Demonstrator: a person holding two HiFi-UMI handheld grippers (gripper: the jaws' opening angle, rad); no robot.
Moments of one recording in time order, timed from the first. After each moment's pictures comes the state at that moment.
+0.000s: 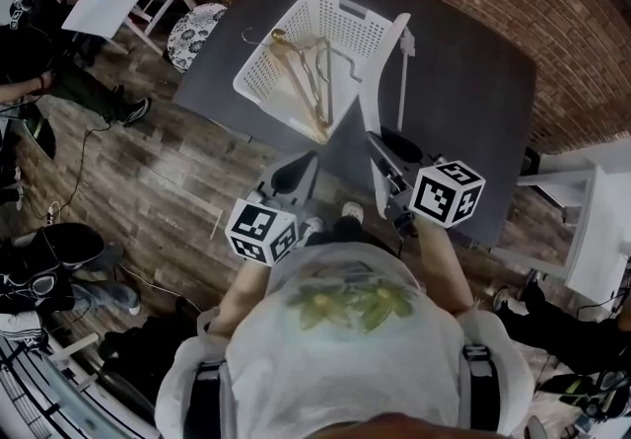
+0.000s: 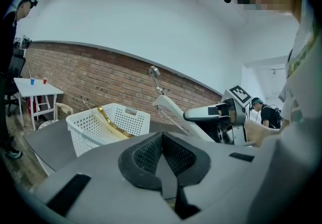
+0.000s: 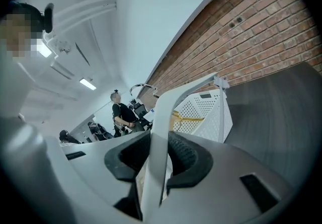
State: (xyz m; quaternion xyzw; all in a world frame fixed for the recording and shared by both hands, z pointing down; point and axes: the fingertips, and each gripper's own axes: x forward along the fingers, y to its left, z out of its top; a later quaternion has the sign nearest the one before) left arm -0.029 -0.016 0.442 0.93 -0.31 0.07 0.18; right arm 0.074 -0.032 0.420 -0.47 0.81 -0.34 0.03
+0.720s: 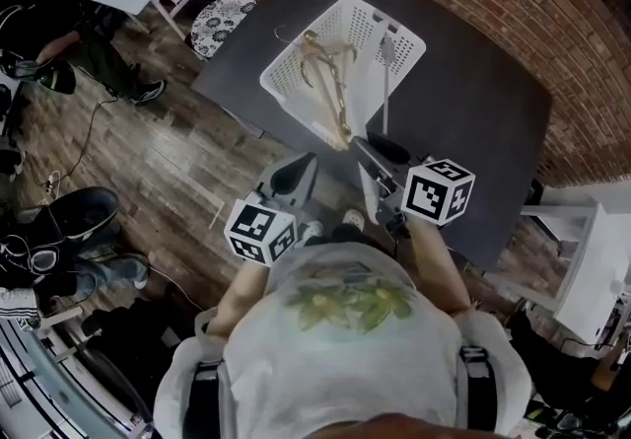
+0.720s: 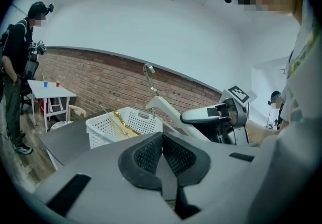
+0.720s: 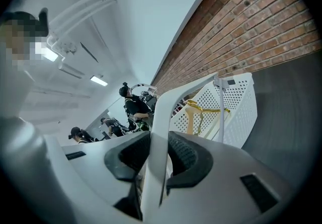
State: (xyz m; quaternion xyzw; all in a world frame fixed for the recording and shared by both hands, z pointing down) left arm -0.067 -0.030 0.437 0.91 -0.36 0.05 0.18; right arm 0.011 -0.056 0.420 -0.39 0.84 -0.37 0.01
